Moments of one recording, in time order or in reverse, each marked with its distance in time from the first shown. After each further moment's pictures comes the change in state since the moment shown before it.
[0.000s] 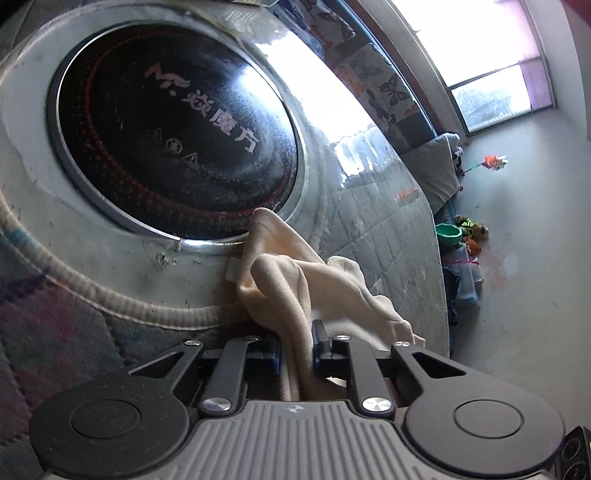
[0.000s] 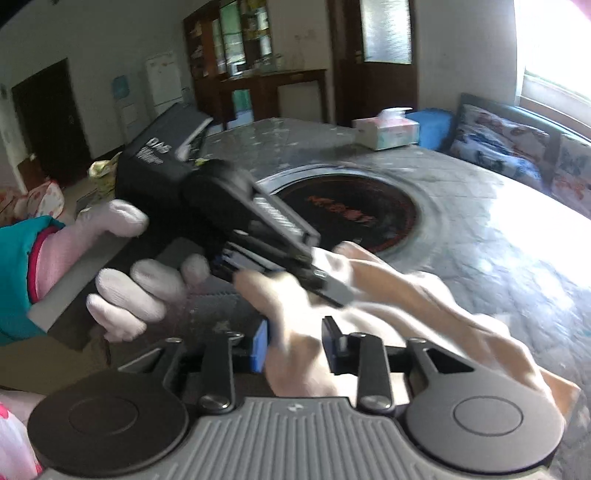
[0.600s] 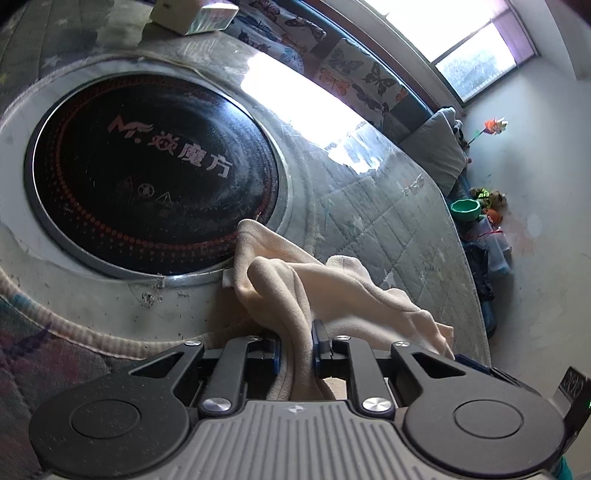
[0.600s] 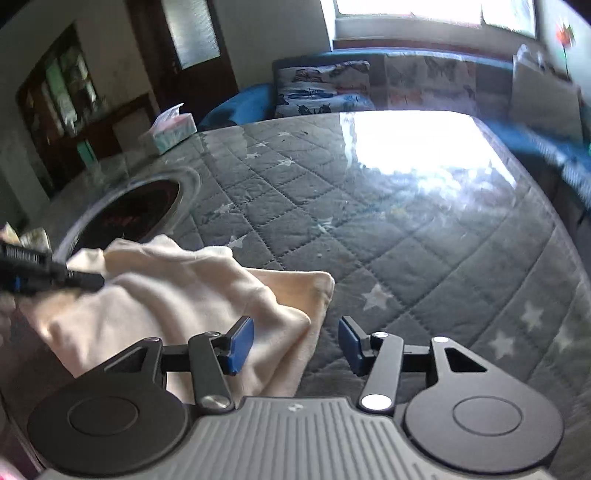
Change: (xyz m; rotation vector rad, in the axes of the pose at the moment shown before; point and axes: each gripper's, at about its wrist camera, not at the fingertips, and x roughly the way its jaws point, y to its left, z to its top) left arm -0.004 -0.023 -0.009 0.196 -0.038 0.113; right arm -0.052 -0.144 -0.075 0.460 -0.007 -0.297
